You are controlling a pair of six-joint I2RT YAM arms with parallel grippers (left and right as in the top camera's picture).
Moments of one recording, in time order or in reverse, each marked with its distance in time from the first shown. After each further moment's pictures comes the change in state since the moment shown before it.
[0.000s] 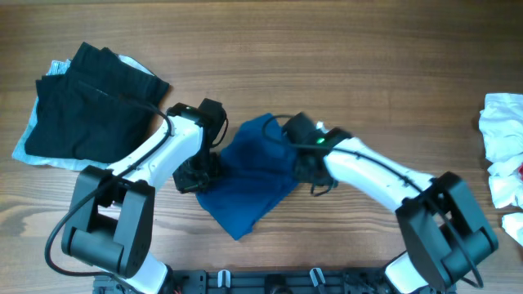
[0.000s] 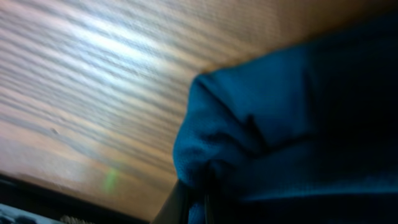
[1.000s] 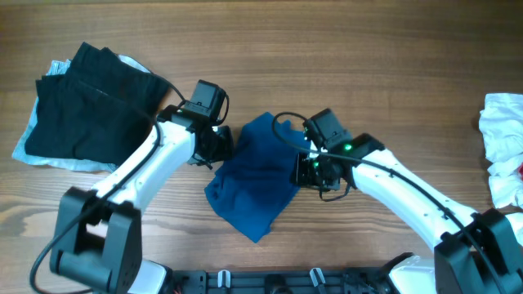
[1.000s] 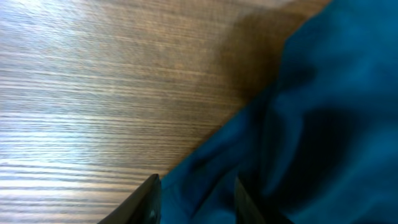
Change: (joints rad) left arm 0.012 -0.084 -0.006 0.373 0.106 0.166; right arm -0.029 -0.203 -0.095 0.063 -0.376 -0.132
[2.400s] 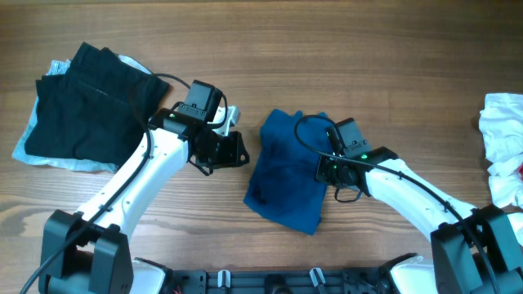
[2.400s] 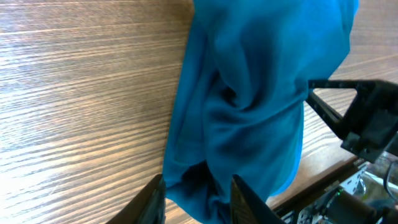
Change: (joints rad) left arm -0.004 -0.112 -0.001 -0.047 0.330 0.181; right arm -0.149 -0.001 -0.173 0.201 0.227 -0.040
